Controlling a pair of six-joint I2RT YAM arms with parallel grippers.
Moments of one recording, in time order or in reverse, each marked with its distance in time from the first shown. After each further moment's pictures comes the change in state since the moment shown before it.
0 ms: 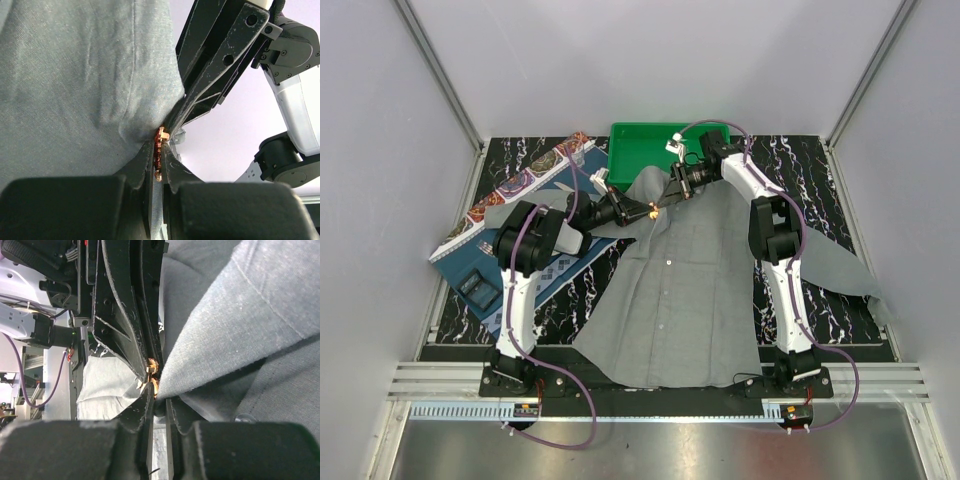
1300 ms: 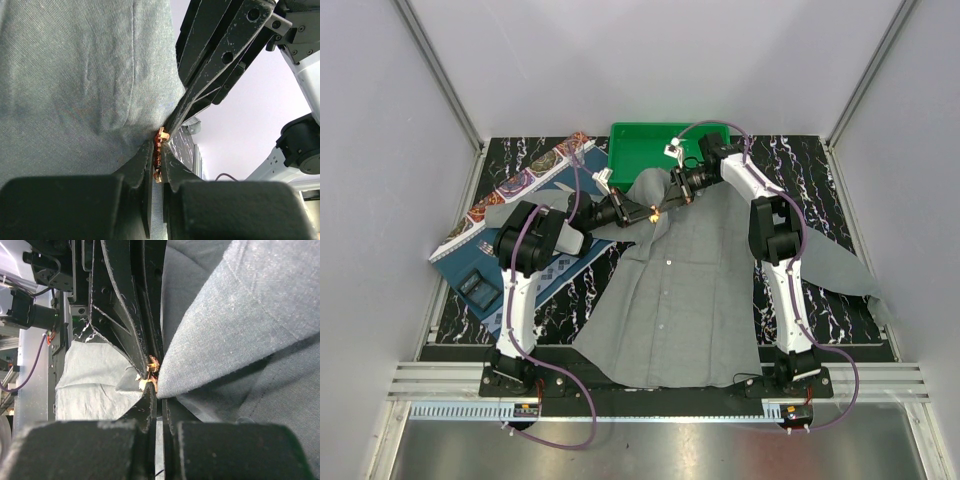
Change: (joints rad) left arm -0.008 0.000 0.000 -0.004 0.028 0.123; right arm 0.008 -0.013 -0.018 -0.079 0.021 -0.194
